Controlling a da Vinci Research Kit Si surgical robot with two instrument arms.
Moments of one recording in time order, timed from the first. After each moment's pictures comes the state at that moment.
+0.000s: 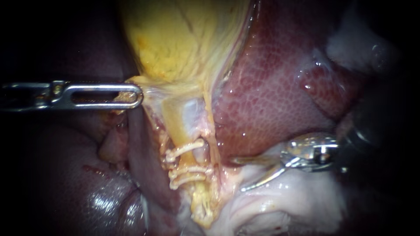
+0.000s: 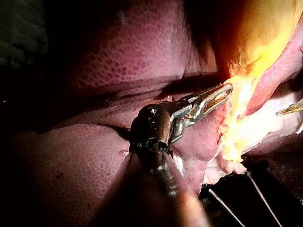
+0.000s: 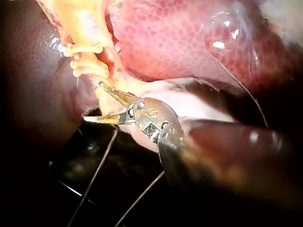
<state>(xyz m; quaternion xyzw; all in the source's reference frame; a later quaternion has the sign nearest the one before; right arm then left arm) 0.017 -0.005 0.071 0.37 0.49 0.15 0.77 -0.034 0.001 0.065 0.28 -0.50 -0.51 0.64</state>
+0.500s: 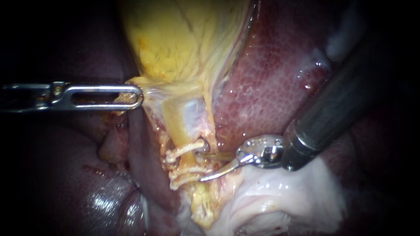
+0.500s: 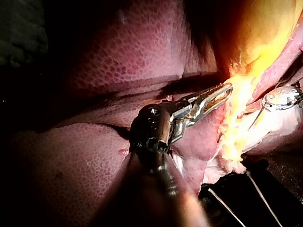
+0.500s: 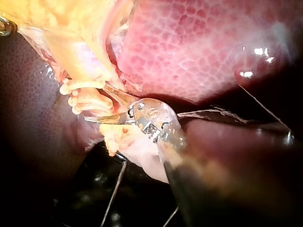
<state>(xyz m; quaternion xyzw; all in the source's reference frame) 0.022 -0.005 0.079 0.38 0.48 0.18 0.77 -0.034 0.001 0.065 0.28 -0.50 -0.51 0.64</state>
